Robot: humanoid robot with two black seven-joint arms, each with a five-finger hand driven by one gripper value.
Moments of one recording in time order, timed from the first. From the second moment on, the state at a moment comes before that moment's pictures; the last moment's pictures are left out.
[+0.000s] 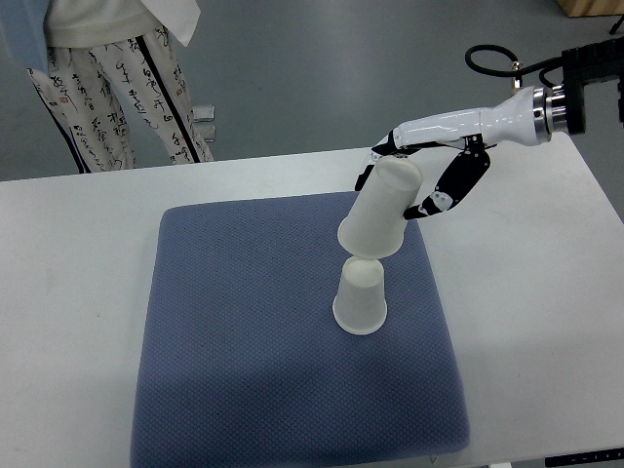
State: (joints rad) left arm 0.05 0.00 -0.20 -0.12 0.12 -0.18 0.06; right arm 1.24 -0.76 0.27 1.36 -1.16 0.61 0.32
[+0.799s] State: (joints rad) left arm 0.05 0.00 -0.20 -0.12 0.12 -0.18 0.06; right arm 1.15 -0.70 0.27 1.37 -1.23 0.61 0.29
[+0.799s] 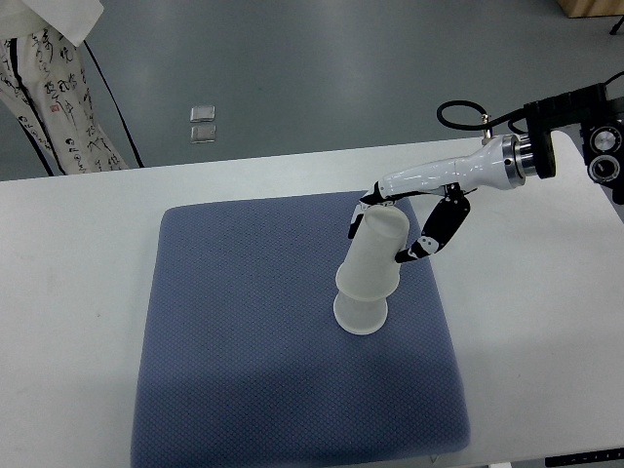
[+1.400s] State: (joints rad) left arm 0.05 0.00 -0.20 -0.12 0.12 -0.18 0.06; right arm 1.13 -0.65 0.26 1.33 -1.24 0.58 0.29
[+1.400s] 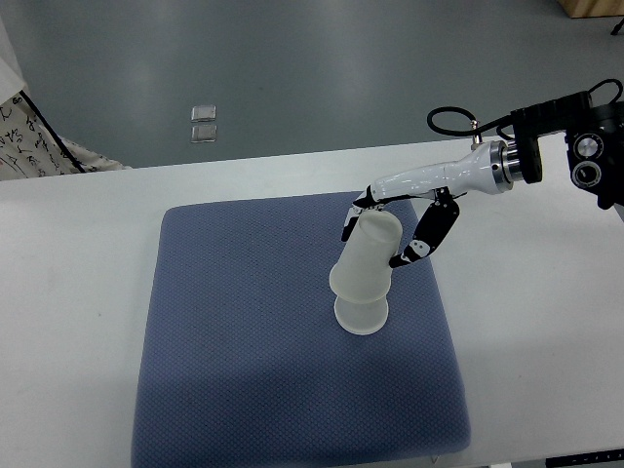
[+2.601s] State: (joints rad) left arm 0.05 0.00 -0.20 -0.12 0.12 -0.18 0.06; right arm 1.03 -0.58 0.31 0.89 -0.12 0.50 0.21
